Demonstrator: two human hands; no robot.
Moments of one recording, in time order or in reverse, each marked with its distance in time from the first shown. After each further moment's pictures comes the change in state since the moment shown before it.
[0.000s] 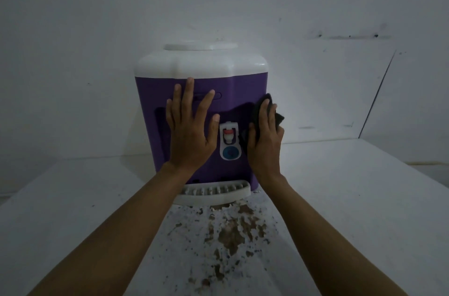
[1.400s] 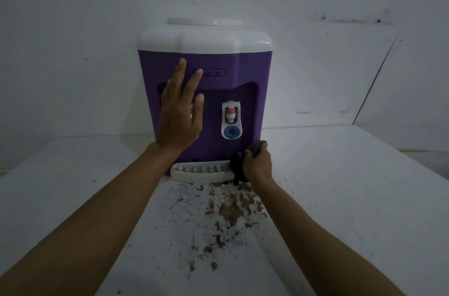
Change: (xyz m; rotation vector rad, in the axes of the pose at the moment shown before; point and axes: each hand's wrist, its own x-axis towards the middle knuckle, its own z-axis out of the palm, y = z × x) left_hand -0.013 -0.020 -0.024 -0.228 -0.047 -0.006; right_hand -0.073 -0.001 -0.002 0.185 -0.364 0.920
